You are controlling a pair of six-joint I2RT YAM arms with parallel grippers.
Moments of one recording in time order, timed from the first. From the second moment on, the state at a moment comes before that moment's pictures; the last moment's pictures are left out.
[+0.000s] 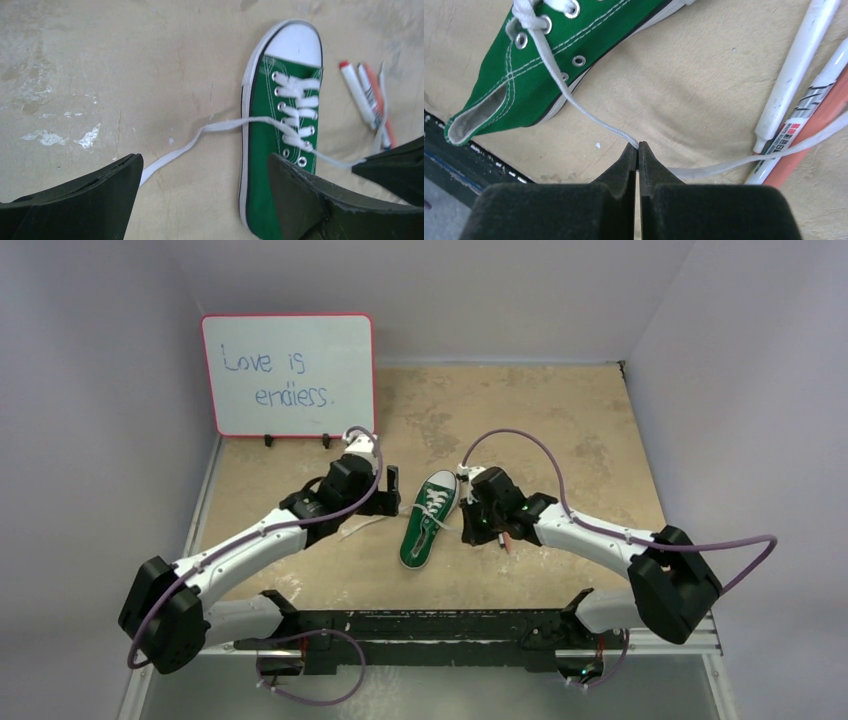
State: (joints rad) left arm -0.69 1.14 0.72 -0.23 -0.26 -0.50; right arm 0.73 1.34 0.71 -0.33 -0.09 0.38
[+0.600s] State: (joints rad) left arm -0.68 1.45 1.03 -0.58 -0.05 0.06; right arm 0.73 1.28 0.78 -0.45 -0.15 0.49
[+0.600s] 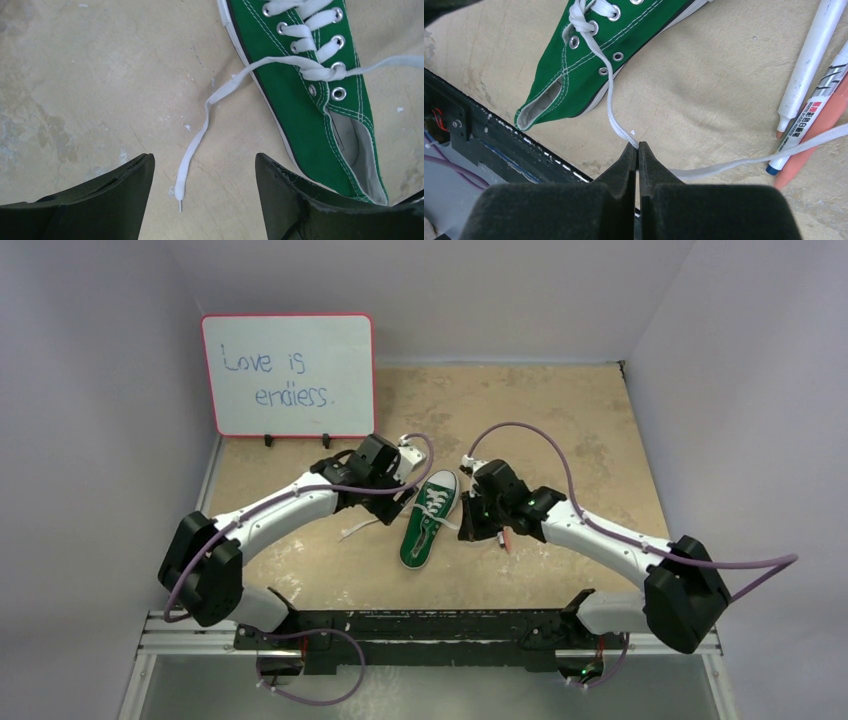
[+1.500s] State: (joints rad) left arm -0.71 1.61 0.84 -0.19 -0.10 0.05; right arm 0.72 1.10 0.68 -0.47 -0.19 0.47
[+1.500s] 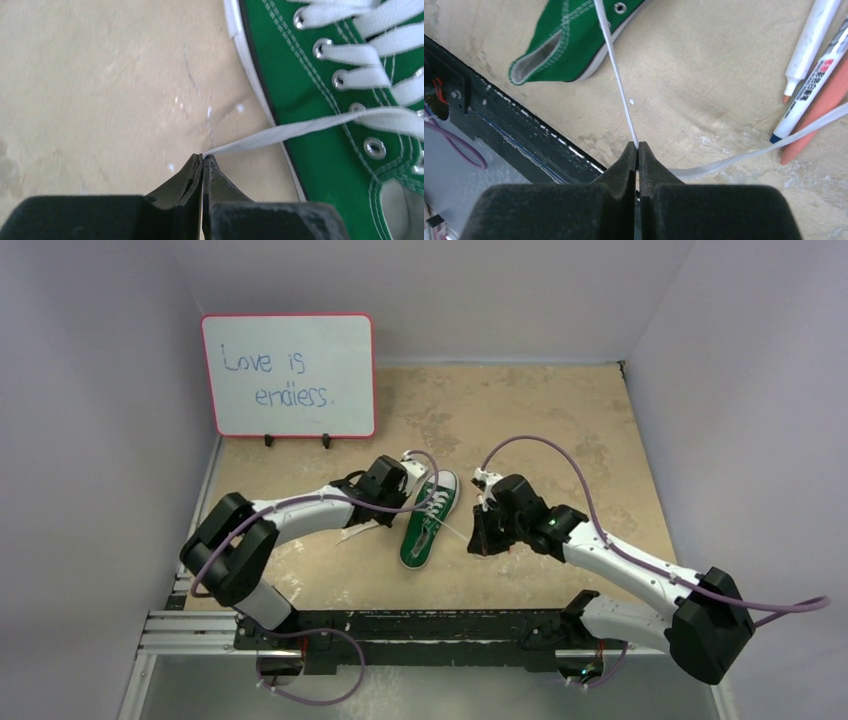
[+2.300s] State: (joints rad) left arm -0.71 1.25 0.71 -0.40 -0.15 -0.56; right arm 0.46 1.38 0.72 -0.42 -0.29 0.55
